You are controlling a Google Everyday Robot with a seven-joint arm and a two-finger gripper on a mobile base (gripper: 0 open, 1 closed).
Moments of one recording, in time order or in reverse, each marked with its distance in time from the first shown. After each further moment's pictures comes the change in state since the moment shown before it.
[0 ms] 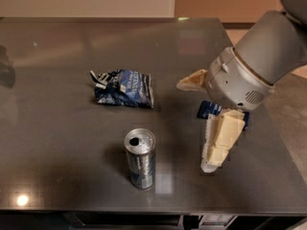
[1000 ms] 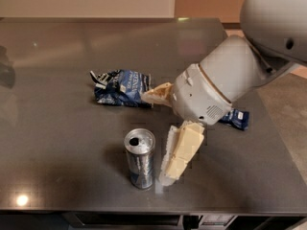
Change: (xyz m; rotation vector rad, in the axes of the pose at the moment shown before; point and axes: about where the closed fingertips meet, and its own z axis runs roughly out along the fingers) arm -0.062 0.009 0.046 -0.082 -0.234 -0.015
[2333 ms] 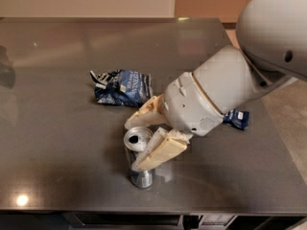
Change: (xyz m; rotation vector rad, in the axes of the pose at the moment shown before) arm -0.020 0.014 0.016 0.005 -0.081 -0.059
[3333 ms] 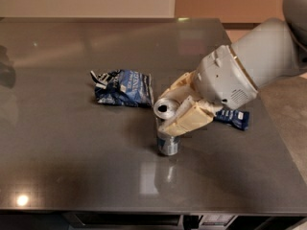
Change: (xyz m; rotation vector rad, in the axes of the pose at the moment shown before) arm 0.022 -0.034 -0.059 0.137 0.044 0.092
